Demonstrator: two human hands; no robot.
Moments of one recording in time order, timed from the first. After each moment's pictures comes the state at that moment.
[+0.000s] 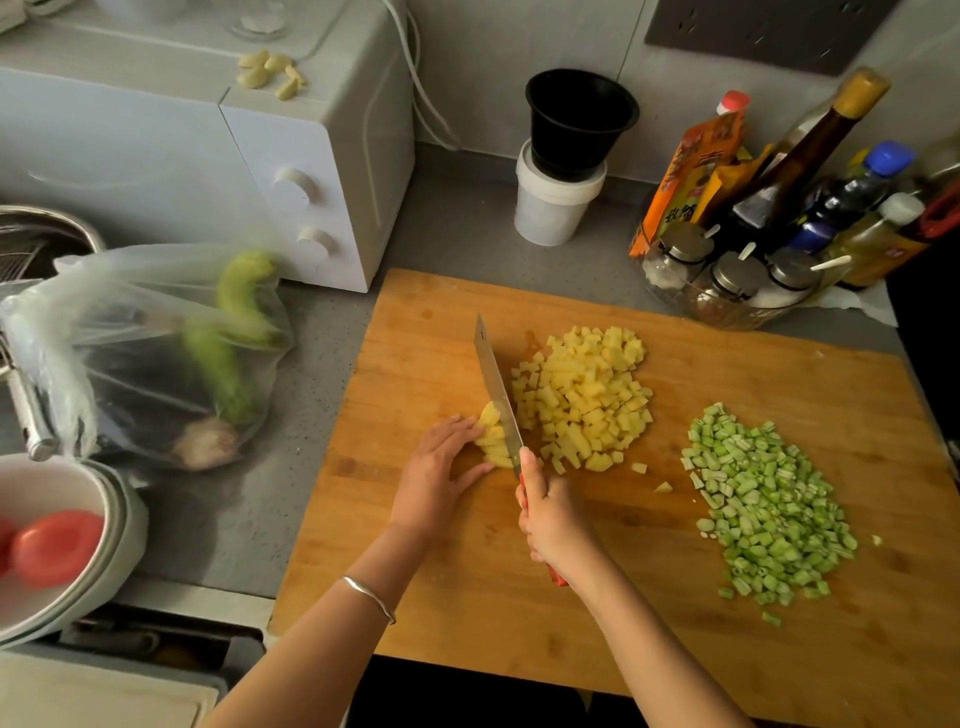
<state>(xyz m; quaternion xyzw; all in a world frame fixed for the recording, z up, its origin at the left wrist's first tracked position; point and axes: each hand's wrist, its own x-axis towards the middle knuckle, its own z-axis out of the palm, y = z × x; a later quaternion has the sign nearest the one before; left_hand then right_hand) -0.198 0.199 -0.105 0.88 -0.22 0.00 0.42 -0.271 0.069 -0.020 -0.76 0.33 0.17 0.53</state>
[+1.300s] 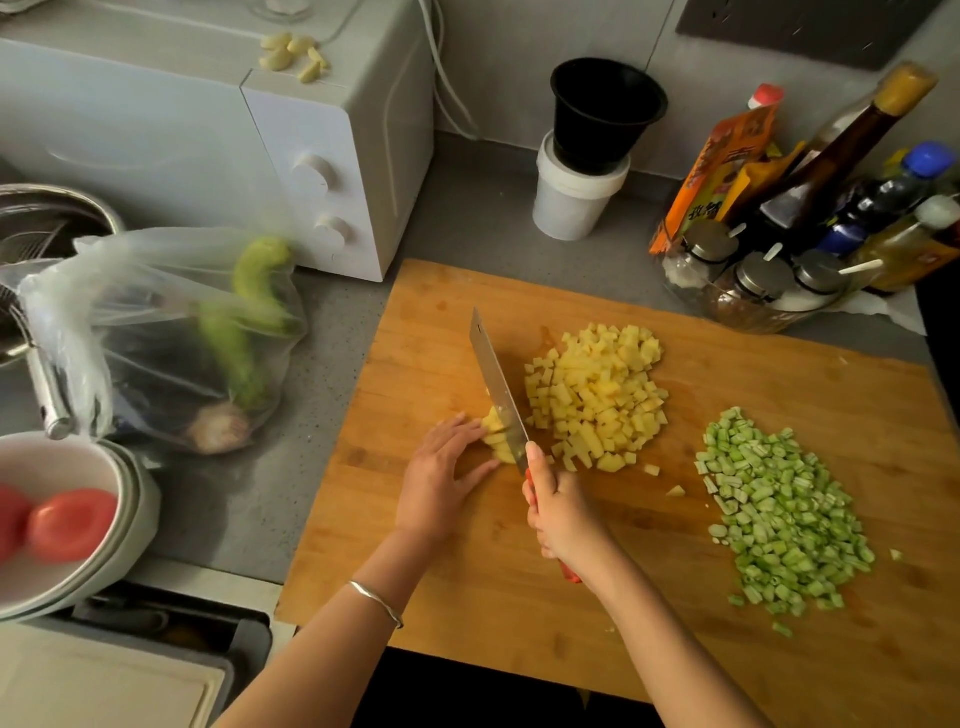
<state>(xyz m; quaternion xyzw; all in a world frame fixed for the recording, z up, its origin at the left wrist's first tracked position) -0.206 0.203 -0.109 0.88 -0.20 0.04 0.43 -0.266 0.065 -0.023 -0.77 0.29 0.19 0.53</state>
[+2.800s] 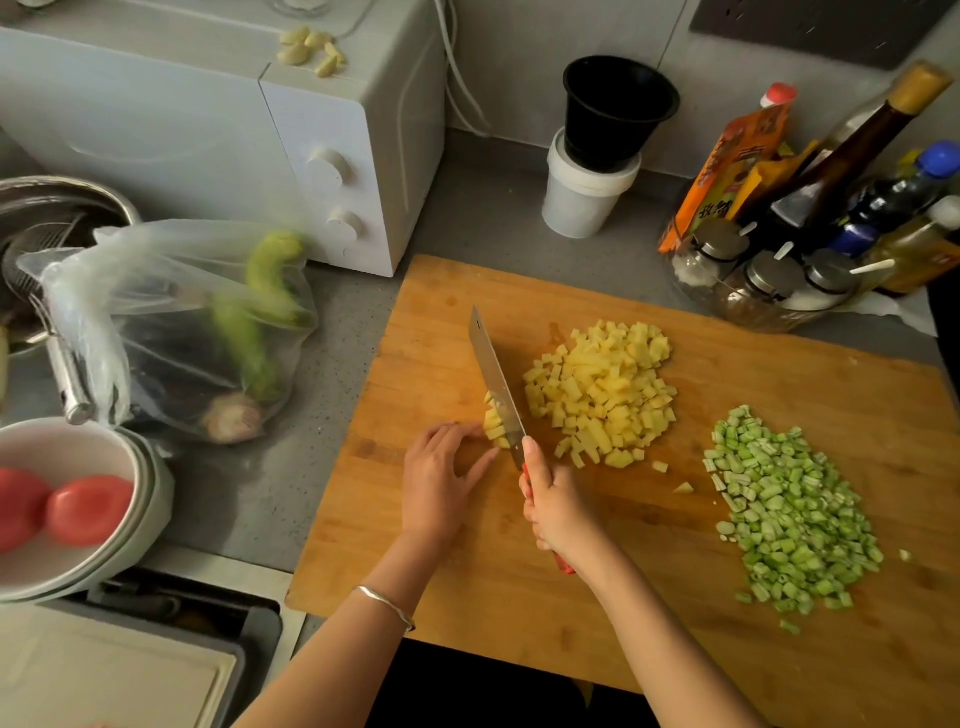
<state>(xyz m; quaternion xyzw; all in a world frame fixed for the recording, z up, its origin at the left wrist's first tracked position) -0.218 0.205 -0.102 0.91 -0.12 0.07 0.40 -0.265 0.074 -0.029 -0.77 0.30 0.19 0.54</state>
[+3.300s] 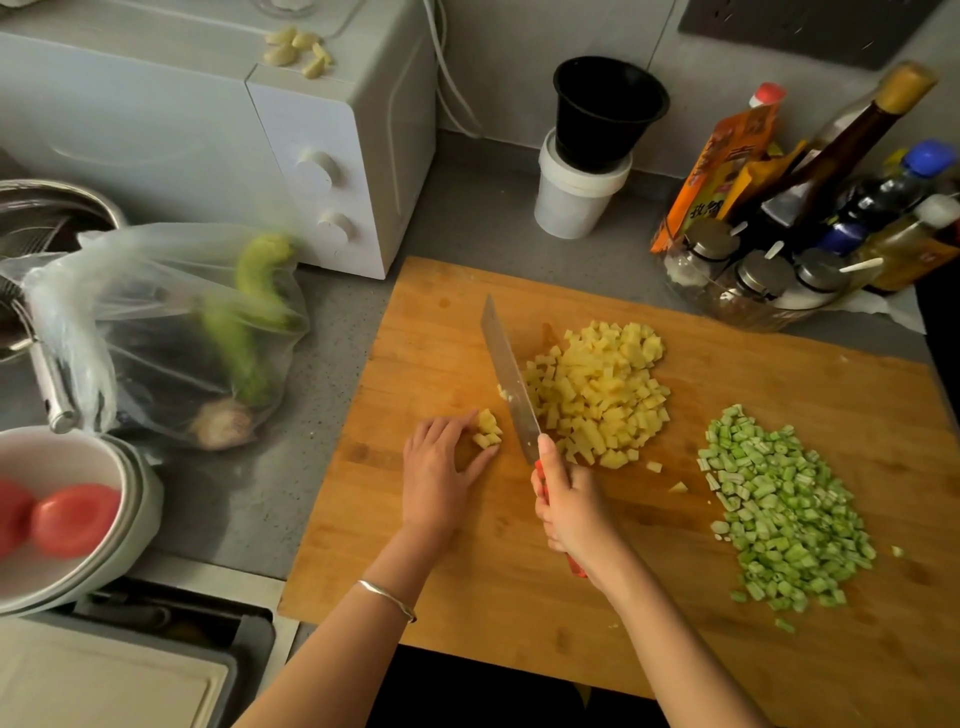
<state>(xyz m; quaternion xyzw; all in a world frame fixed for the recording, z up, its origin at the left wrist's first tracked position) -0.210 0.198 -0.100 0.92 -0.12 0.06 0.37 -0.274 0.061 -0.014 -0.75 0.28 0.15 0.58</state>
